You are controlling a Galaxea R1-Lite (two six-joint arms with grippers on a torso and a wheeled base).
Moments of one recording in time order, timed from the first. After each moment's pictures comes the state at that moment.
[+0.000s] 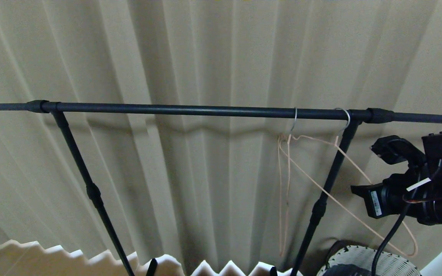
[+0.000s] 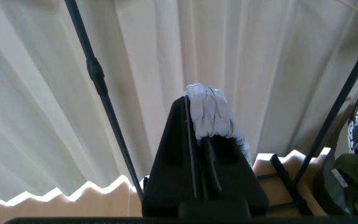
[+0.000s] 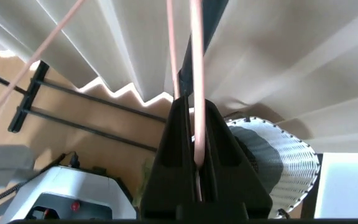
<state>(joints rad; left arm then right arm) 0.01 0.00 -0.03 0.06 -0.20 0.10 0.27 1.45 -0.69 -0.11 -0.12 0.02</state>
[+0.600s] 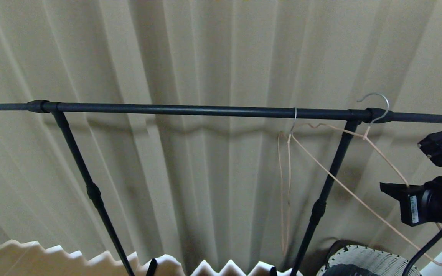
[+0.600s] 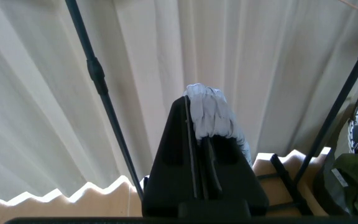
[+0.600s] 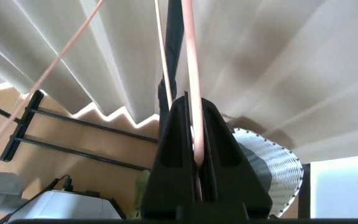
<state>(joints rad) 0.01 0.00 -0.03 0.06 -0.20 0.11 0.26 1.24 -0.60 -0.11 -0.17 0.02</state>
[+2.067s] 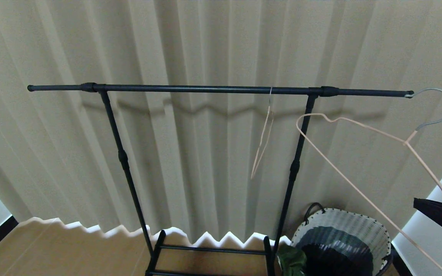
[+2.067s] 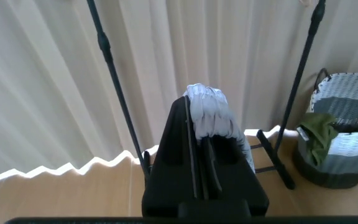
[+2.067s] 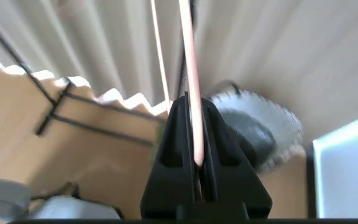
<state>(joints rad) 0.01 0.00 -0.03 0.06 -0.21 0.13 0.28 0.96 -0.45 -0.11 -0.12 0.02</state>
